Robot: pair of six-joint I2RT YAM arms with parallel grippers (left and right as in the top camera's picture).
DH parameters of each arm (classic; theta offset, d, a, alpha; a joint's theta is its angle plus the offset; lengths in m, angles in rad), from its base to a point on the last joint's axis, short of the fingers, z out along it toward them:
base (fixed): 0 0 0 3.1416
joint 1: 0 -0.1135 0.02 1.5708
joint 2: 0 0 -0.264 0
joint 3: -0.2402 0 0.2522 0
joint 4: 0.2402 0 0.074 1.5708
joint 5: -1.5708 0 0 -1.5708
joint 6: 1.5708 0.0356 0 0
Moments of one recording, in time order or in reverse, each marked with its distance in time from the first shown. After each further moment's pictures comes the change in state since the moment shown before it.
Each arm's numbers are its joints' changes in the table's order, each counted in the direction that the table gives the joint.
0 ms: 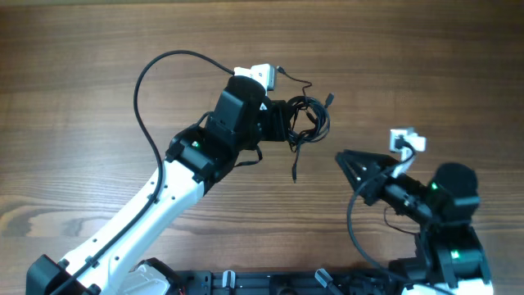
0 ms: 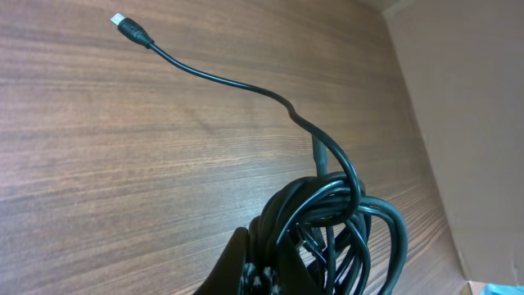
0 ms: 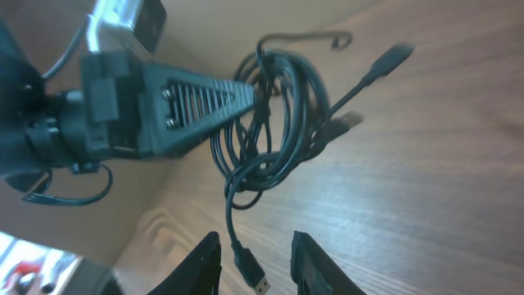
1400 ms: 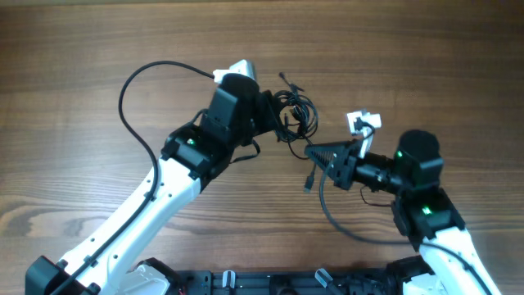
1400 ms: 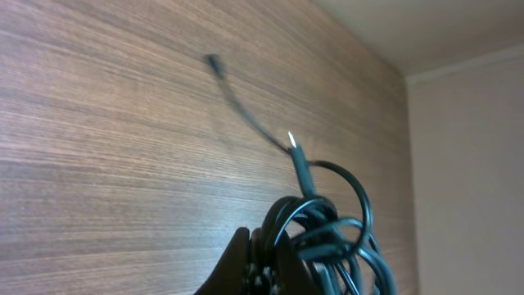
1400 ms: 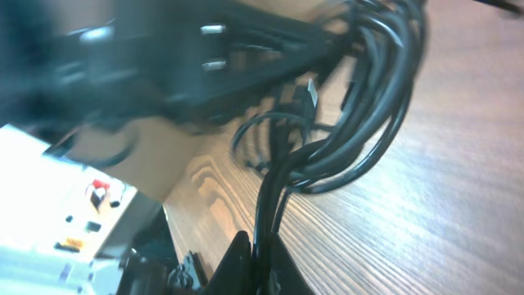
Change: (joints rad) left arm -0.050 0.000 0.003 0.017 0.085 -0.251; right arm -0.135 0.296 -0.002 -0.308 0.167 -0.028
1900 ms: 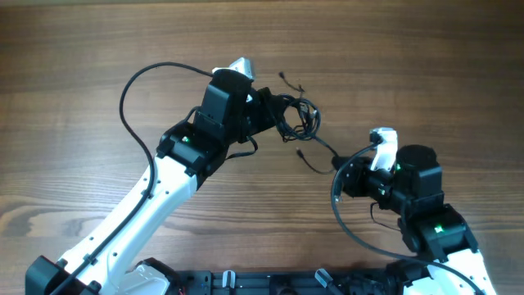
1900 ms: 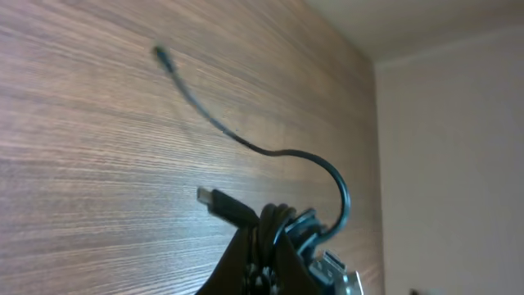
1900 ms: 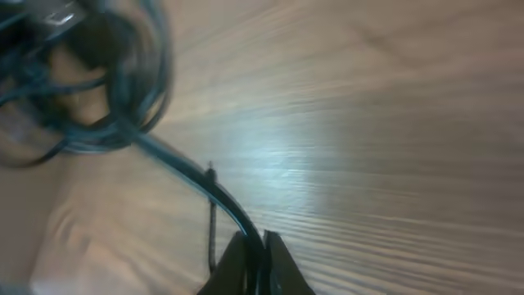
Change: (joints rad) left arm -0.036 -0.002 0.011 -0.058 -0.132 -0.003; right arm -0.013 -0.110 -0.030 0.485 -0.533 0.021
